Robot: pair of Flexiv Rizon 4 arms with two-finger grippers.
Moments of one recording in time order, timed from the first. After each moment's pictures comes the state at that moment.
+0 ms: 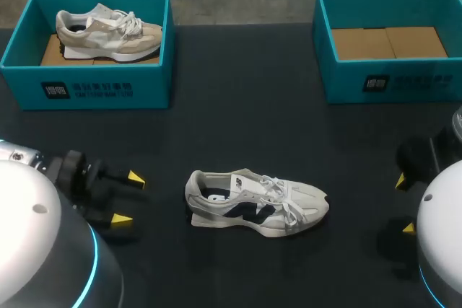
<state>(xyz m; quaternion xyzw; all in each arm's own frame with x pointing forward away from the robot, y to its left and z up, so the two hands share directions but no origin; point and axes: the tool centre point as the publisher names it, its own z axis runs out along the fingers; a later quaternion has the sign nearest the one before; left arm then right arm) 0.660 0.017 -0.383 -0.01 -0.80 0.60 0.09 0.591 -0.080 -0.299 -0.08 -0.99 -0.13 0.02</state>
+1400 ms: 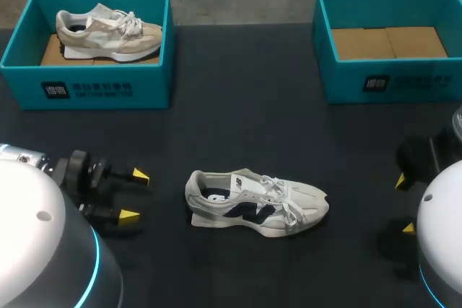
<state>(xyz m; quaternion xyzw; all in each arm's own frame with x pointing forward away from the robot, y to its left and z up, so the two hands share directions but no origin) 0.675 0.010 -0.395 0.01 -0.78 0.62 0.08 0.591 -0.080 -0.299 -0.08 -0.99 -0.13 0.02</state>
